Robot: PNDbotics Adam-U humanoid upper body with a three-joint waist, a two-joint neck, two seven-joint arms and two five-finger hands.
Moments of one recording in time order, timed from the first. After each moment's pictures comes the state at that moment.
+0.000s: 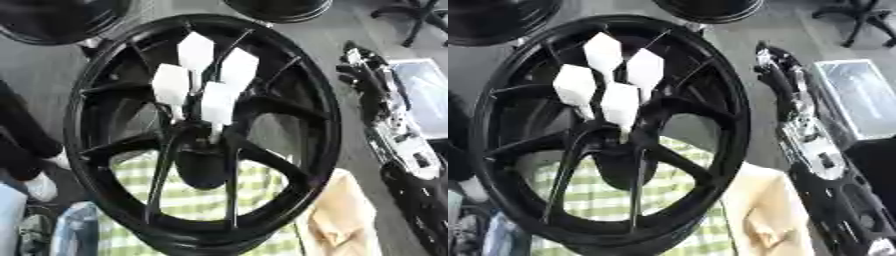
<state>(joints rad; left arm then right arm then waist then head) -0.16 0.28 0.13 -1.78 0.19 0.01 0.39 -0.32 -0.43 -0.04 -1.58 -0.36 0.08 -0.37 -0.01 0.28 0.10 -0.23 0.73</state>
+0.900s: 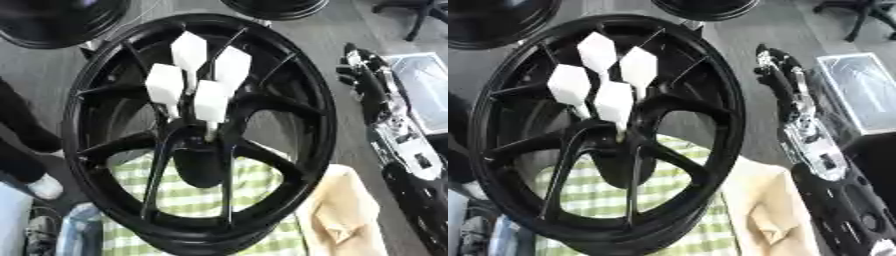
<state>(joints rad) -0.49 0.80 -0.08 -1.96 0.21 0.14 0.15 -0.30 -0.43 -0.03 -1.58 -0.35 0.08 -0.36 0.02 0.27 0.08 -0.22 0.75</state>
